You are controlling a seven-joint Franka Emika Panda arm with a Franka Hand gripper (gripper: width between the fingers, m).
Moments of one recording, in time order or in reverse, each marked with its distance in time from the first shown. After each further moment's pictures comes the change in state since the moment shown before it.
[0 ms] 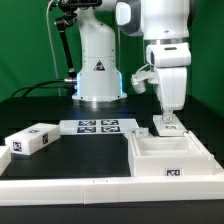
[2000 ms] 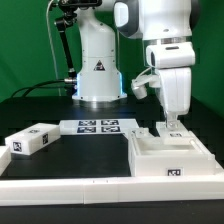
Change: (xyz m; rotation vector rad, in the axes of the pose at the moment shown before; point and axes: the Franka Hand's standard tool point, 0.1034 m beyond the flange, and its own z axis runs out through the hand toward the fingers) arm 0.000 0.065 -0.003 -0.033 0.021 -0.001
